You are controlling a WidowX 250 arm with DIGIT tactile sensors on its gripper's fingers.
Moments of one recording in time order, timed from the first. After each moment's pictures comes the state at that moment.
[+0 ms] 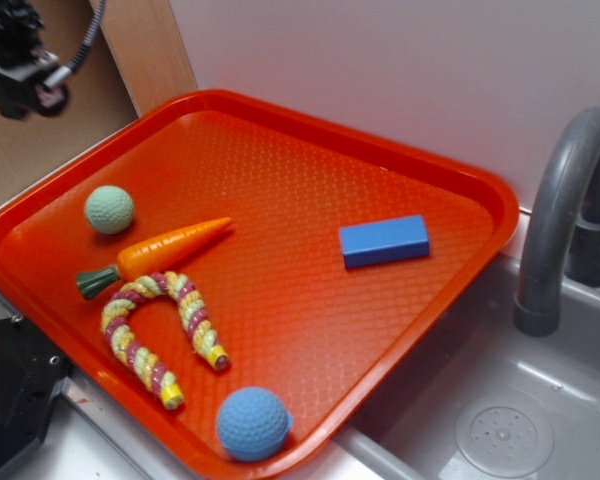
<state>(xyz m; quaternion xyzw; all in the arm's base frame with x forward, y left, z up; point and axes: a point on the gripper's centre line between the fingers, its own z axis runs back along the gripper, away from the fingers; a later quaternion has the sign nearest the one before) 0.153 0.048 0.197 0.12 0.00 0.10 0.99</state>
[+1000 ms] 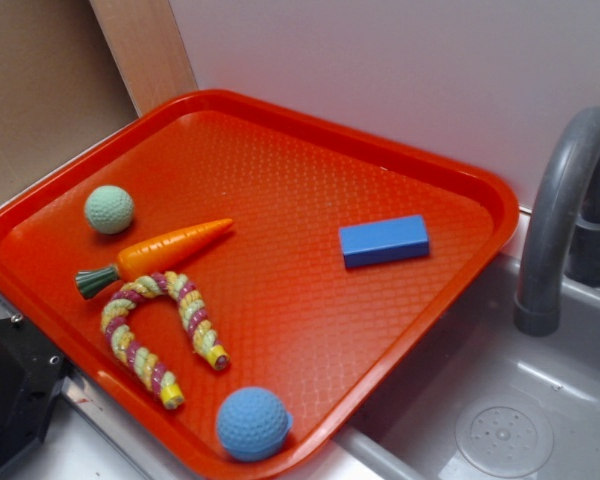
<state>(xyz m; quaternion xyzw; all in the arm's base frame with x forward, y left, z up) 0.203 0.004 0.253 0.05 -0.07 0.03 1.00</state>
